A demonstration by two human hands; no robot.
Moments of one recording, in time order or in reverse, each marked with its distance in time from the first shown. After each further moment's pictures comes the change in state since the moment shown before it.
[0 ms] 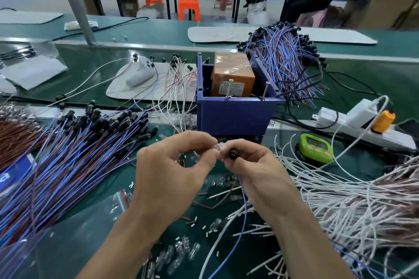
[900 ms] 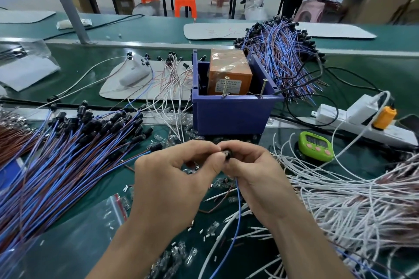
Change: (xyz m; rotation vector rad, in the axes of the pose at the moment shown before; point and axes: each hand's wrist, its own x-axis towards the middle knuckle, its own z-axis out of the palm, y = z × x) left_hand -0.005 0.016 0.006 0.048 0.005 -0.031; right_hand -0.002 -0.003 0.003 -0.001 0.018 0.055
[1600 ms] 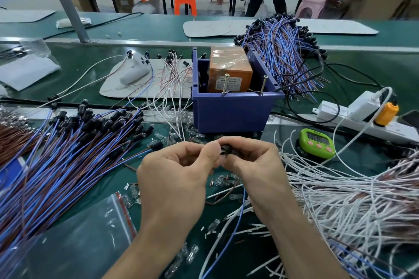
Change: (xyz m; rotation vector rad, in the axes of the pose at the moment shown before) left_hand -0.008 -0.005 0.018 -0.229 0.112 -0.340; right_hand -0.001 0.001 0.004 -0.193 0.127 -0.169
